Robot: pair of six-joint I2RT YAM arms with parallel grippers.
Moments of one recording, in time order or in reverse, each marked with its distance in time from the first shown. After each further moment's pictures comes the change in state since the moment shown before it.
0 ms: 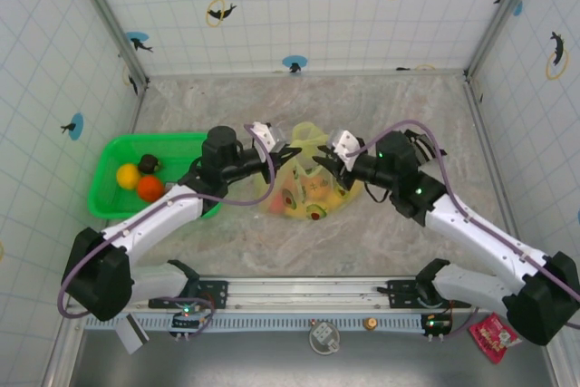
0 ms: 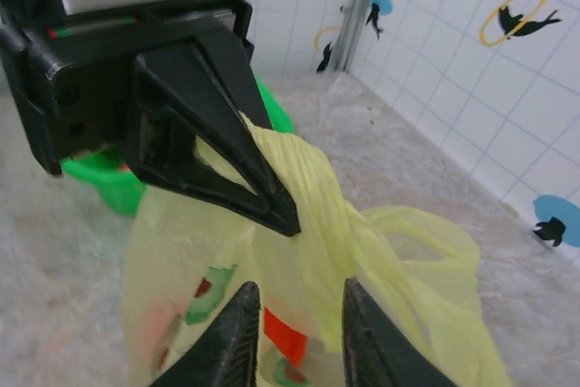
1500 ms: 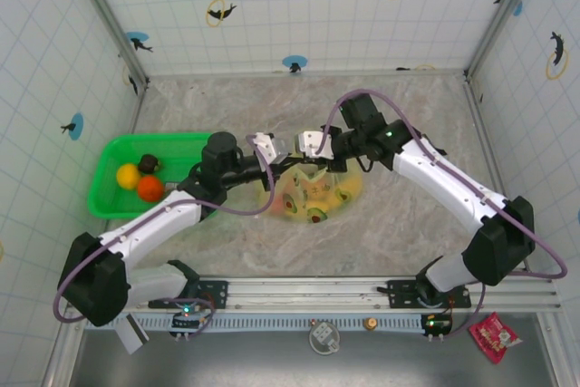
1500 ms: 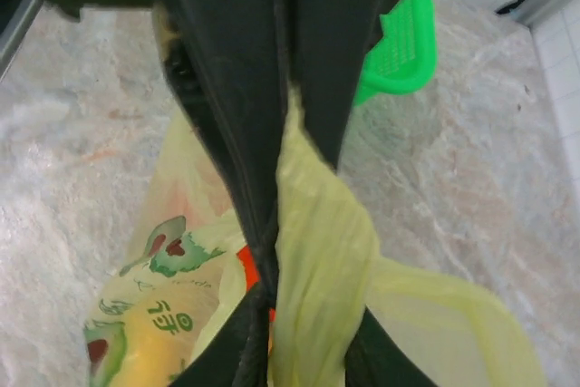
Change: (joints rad) left arm -0.023 -0.038 -0.038 -0.007 0.029 0.090; right arm -0.026 0.379 0.488 -0.600 -0.201 -0.595
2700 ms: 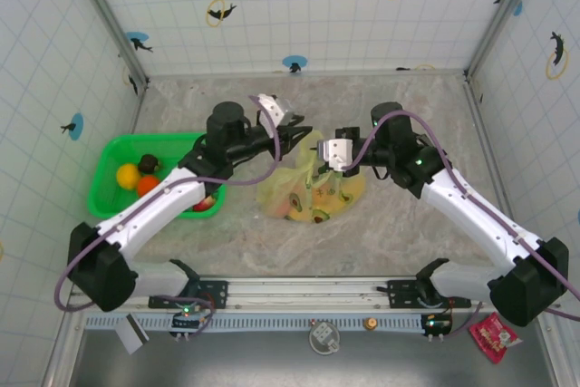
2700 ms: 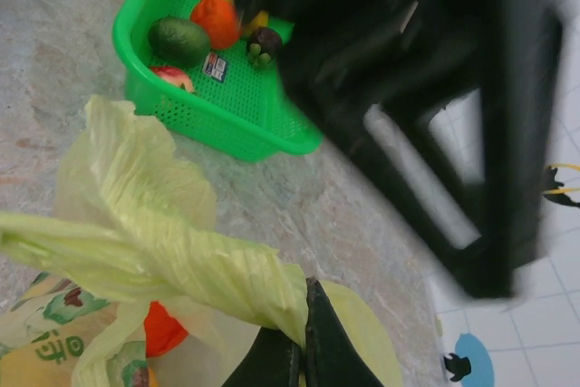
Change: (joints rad) left arm -0.028 0.125 0.314 -0.207 -0.175 -0.146; right arm -0.053 -0.266 -0.267 0.356 -0.050 -0.033
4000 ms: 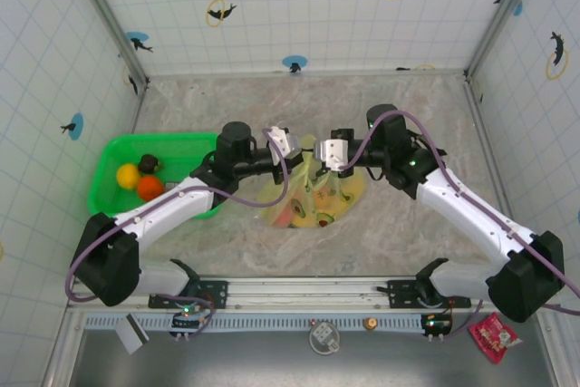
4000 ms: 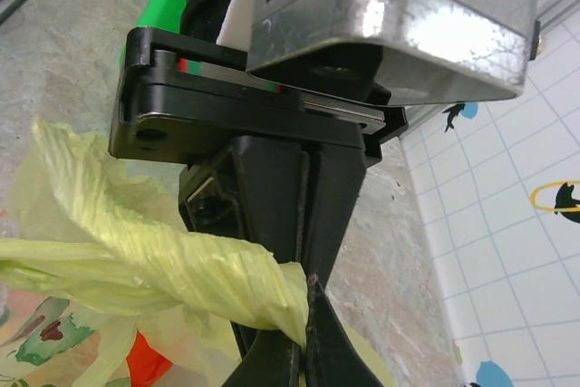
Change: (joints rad) left arm -0.003 0.012 -0.200 0.201 0.209 0.209; right arm 0.018 0.025 -0.031 0.082 -0.031 0.055
